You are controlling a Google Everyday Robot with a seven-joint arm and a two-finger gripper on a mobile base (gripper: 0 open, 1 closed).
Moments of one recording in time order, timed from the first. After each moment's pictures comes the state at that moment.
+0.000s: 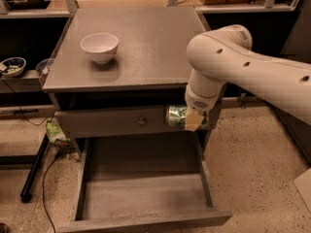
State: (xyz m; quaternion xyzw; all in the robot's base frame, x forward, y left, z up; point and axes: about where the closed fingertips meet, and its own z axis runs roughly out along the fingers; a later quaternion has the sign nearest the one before) arm 0.571 -0.118 0.755 -0.63 0.77 -0.04 0.11
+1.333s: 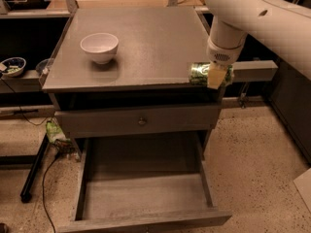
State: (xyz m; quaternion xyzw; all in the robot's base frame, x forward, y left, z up) arm 0.641 -0.186 0.861 -0.57 0.80 -0.14 0.12
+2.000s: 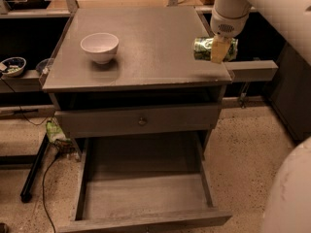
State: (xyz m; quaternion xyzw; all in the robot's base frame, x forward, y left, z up) arm 0.682 -0.199 0.920 -0.56 0.80 -0.16 0.14
